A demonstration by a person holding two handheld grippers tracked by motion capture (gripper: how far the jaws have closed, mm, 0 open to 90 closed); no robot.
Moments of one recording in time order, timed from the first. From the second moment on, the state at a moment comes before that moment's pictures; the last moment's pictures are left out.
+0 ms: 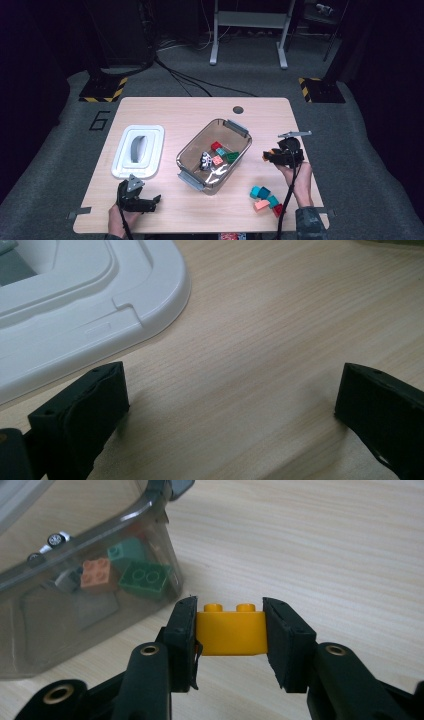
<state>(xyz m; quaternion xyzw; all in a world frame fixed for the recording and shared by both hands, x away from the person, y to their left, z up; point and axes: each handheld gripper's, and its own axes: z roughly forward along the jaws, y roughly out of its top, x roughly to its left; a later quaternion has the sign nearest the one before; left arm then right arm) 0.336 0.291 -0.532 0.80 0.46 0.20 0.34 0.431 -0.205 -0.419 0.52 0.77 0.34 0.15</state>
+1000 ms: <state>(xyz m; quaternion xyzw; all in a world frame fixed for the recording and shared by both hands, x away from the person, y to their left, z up) 0.336 0.291 -0.532 0.80 0.46 0.20 0.34 0.451 -0.199 -0.378 0.51 0.76 0.36 0.18</state>
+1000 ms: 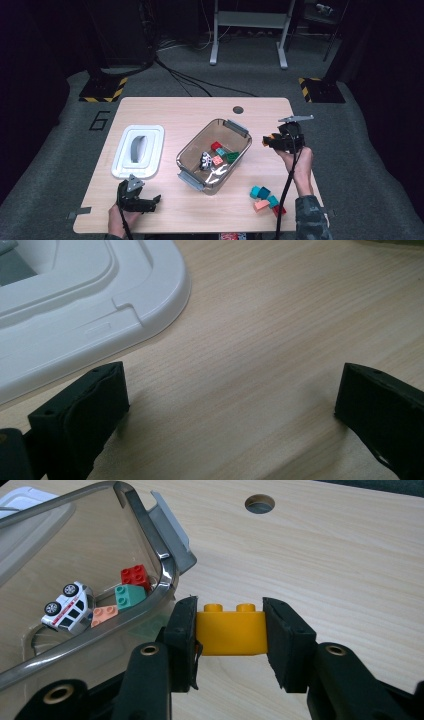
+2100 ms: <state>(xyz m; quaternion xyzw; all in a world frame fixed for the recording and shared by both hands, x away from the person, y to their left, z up) 0.336 0.291 -0.532 0.80 0.46 0.20 0.34 0.460 -0.166 -0.337 0.47 0.77 0.37 0.20</state>
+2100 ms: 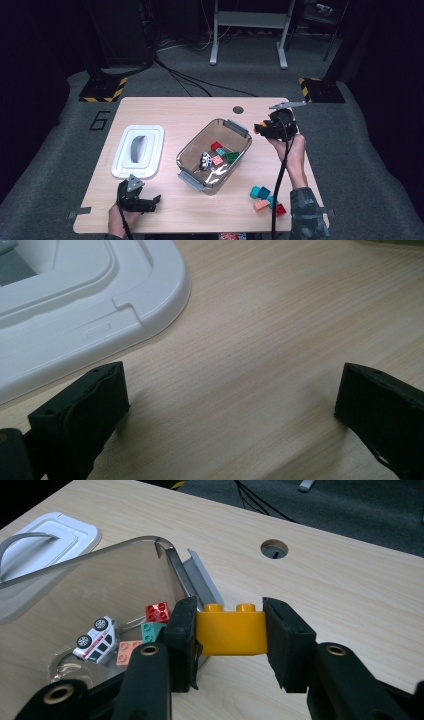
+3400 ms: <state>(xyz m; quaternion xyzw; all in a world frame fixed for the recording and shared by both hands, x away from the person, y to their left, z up) 0.336 0.291 -0.531 0.80 0.46 0.20 0.33 0.465 -0.112 -0.372 0.44 0.84 0.29 0.15</state>
